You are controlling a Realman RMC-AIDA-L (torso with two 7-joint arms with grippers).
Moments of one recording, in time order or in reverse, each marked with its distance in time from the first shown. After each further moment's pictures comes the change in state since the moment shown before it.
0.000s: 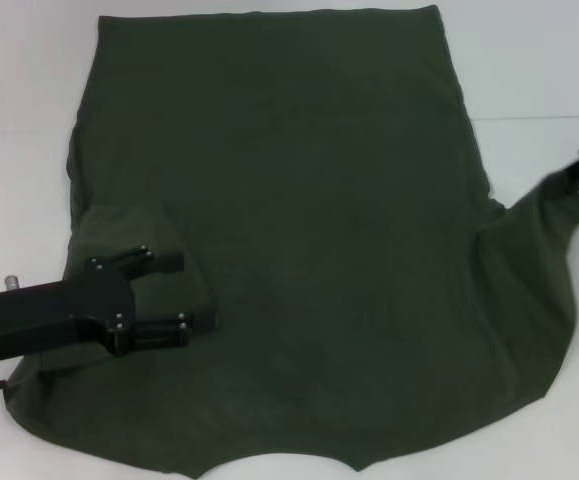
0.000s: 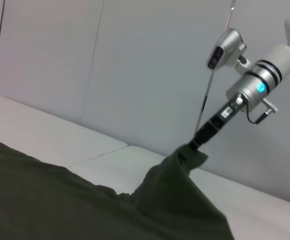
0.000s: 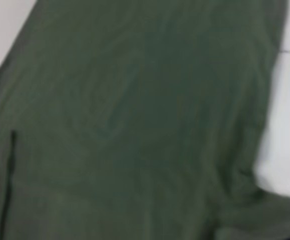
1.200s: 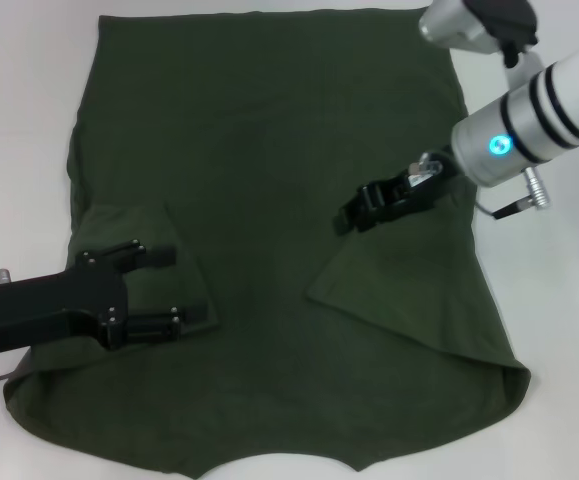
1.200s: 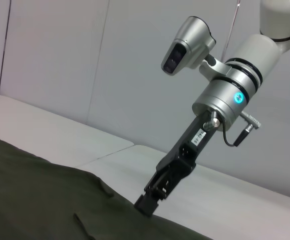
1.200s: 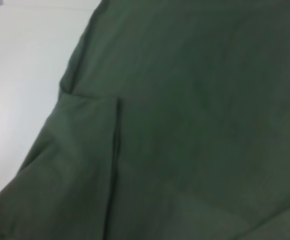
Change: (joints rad) left arm 0.002 0.003 -0.001 0.027 0.000 -0.002 -0.010; right arm 0.266 0.199 -0.194 0.211 -0.004 0.238 0.113
